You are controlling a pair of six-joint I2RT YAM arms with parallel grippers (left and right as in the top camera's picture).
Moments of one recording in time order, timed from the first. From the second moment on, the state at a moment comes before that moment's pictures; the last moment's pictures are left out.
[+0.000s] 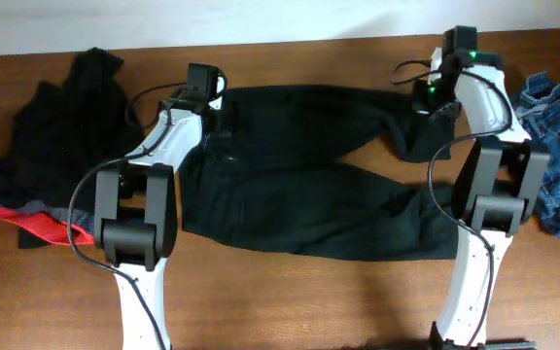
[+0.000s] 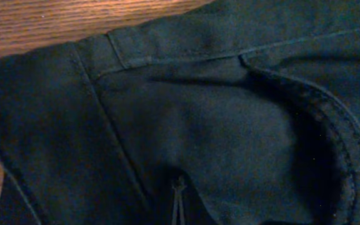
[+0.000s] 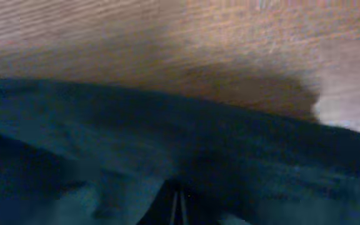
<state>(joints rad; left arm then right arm) -0.20 2.32 1.72 -0.46 -0.05 -0.07 -0.16 2.44 2.08 -0.92 -0.09 0.07</state>
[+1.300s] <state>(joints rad) 0.00 2.35 1.77 -0.49 -0.12 0.00 -0.18 2.51 2.45 -0.93 -0.15 0.05</state>
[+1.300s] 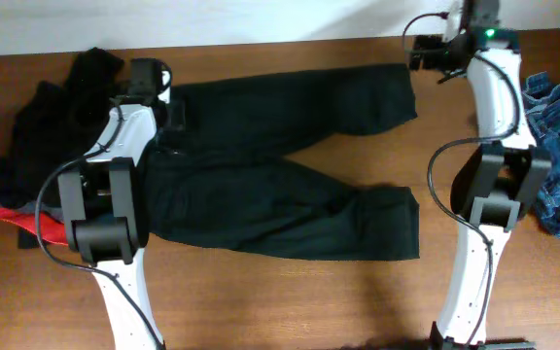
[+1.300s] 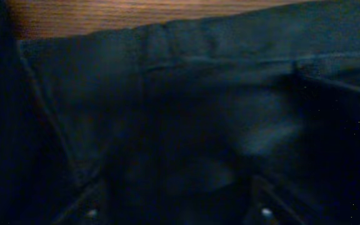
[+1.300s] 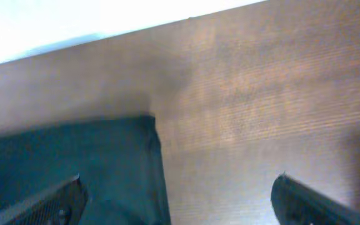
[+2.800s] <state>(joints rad) 0.00 1.71 2.33 -1.68 0.07 0.00 0.17 1.75 2.73 -1.69 -0.30 0.11</state>
